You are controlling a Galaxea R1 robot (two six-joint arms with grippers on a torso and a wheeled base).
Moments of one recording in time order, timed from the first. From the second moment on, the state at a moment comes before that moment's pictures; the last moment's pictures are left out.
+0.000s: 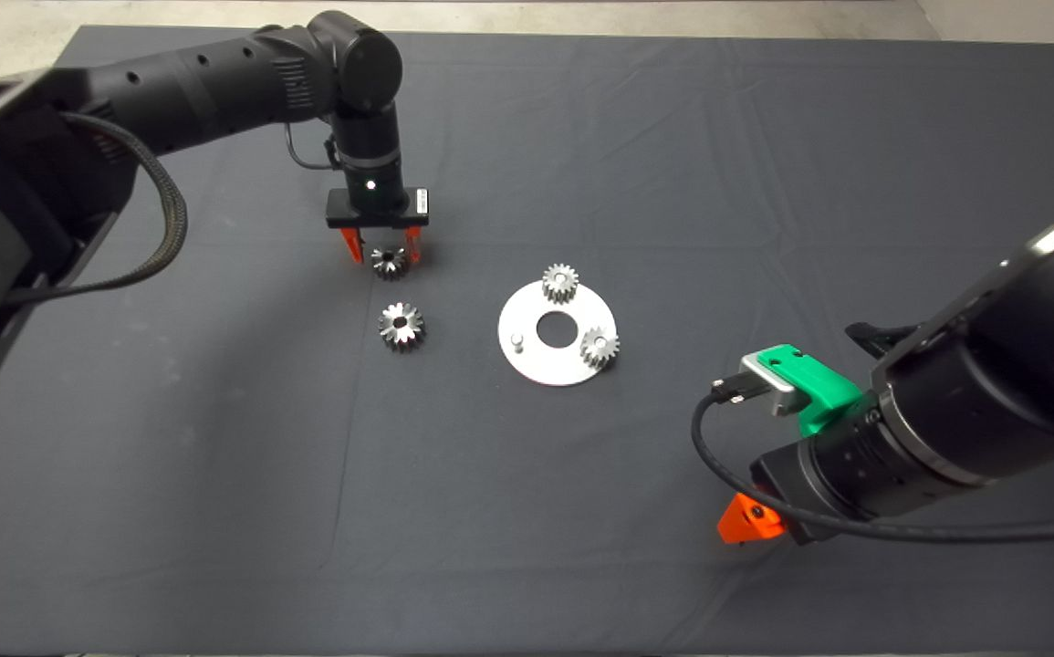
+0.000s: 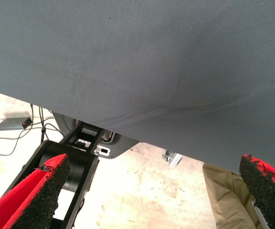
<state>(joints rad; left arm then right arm) -0.45 2.86 -2.06 0.12 1.52 -0.96 0.50 2.49 -0.49 -0.04 -1.53 1.73</state>
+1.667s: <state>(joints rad) -0.44 2.86 -2.06 0.10 1.52 -0.97 0.50 2.49 -0.50 -0.04 -1.53 1.73</state>
